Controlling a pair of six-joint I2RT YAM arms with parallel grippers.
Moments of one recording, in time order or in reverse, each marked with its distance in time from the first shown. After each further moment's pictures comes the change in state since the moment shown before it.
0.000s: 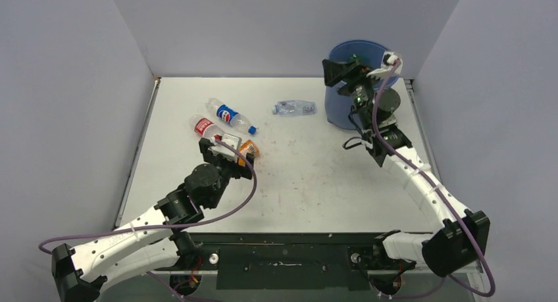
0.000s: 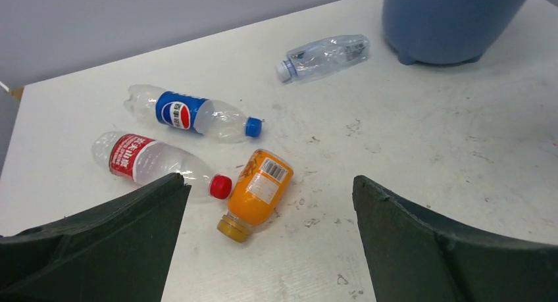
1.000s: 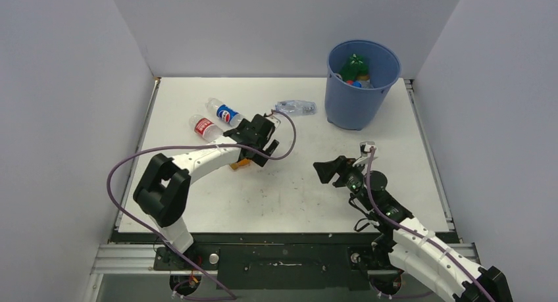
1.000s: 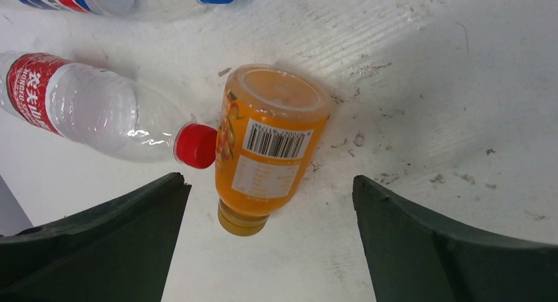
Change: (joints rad) left arm 0.298 0.941 0.564 -0.529 0.228 0.029; right arm 0.235 -0.610 -0.925 -0.081 -0.069 0.042
